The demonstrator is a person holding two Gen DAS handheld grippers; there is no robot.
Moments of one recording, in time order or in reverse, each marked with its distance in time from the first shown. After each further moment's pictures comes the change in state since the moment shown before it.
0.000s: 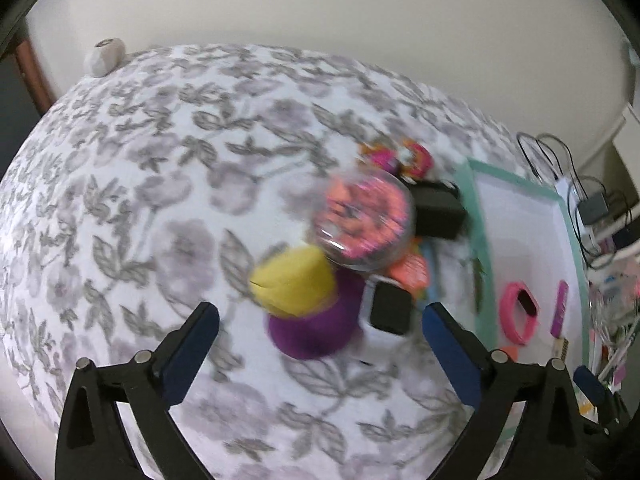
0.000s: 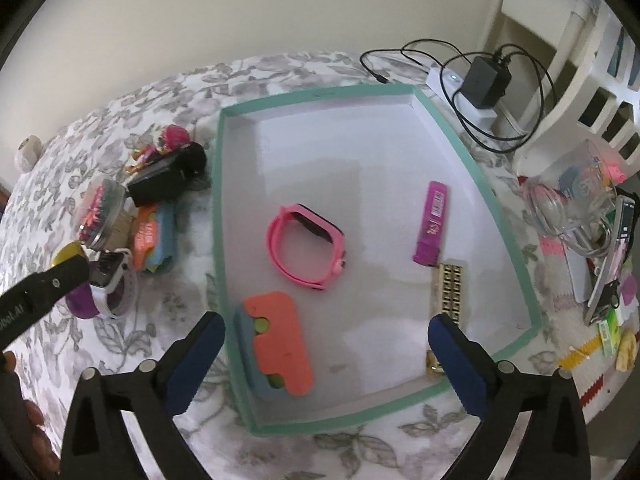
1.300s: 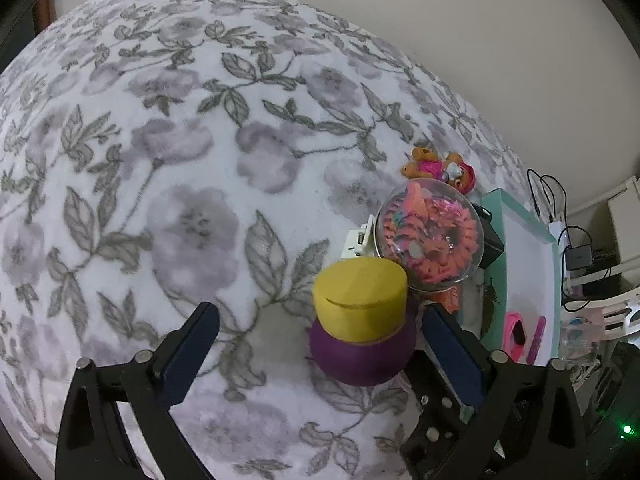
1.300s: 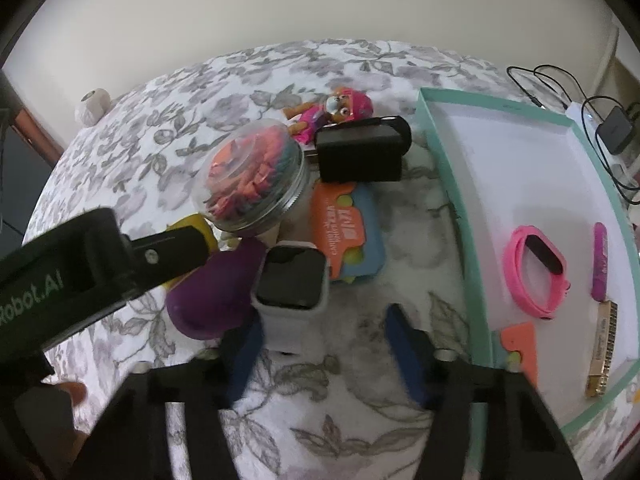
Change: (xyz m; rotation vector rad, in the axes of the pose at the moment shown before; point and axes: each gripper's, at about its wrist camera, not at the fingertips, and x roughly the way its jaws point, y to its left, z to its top) left arm 0.041 0.057 0.008 -0.187 0.123 -0.176; right arm 0.039 0.133 0.003 -0.155 0.028 0.187
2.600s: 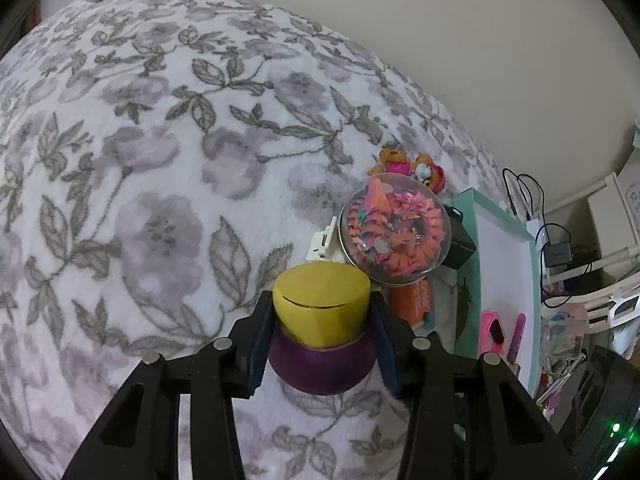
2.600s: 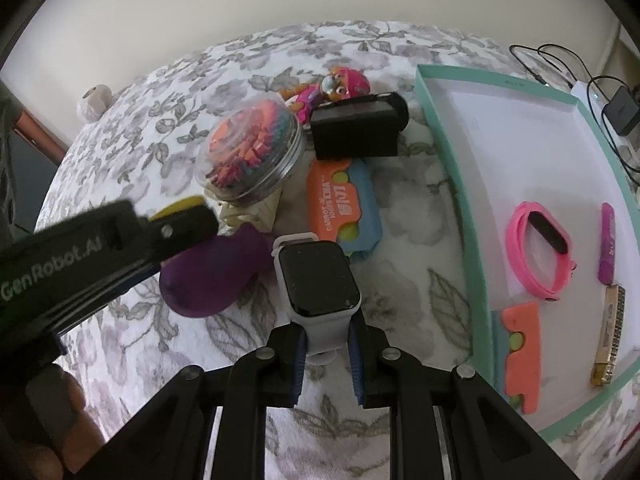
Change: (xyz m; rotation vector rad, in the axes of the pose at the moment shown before) left arm -0.005 -0.005 0.002 0.039 -0.015 -0.085; right arm -0.010 -0.011 -0.004 0.036 0.057 0.040
